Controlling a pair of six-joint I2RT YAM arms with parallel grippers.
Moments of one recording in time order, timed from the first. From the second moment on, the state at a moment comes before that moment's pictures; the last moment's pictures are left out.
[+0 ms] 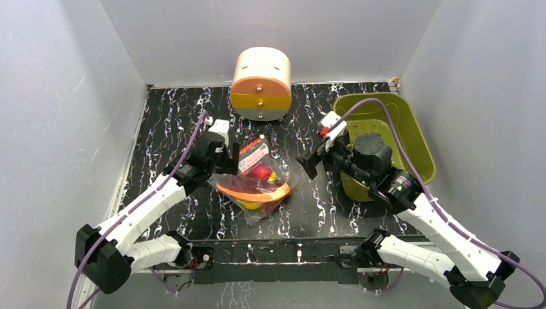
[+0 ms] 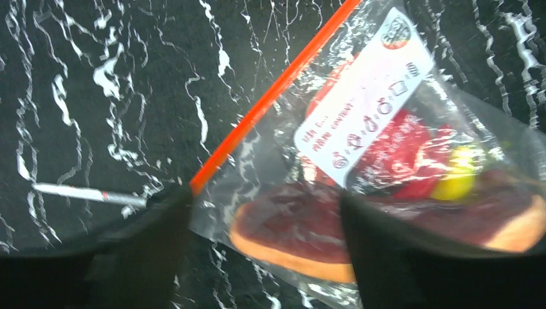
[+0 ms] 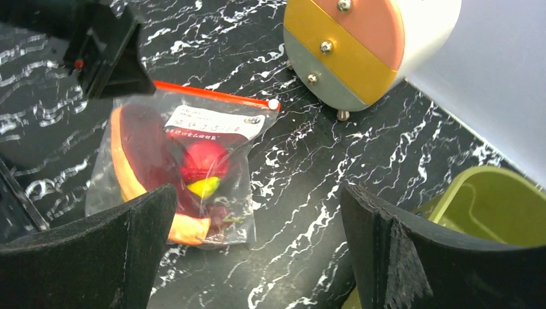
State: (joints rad) left arm -0.60 1.11 0.88 -0.53 -0.31 -0.25; right arm 0.75 0.84 1.02 -0.37 -0.03 -0.22
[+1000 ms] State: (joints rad) left arm -0.60 0.78 1.15 -0.60 -0.26 -0.39; right arm 0.75 0.89 1.14 -0.45 0.14 0.50
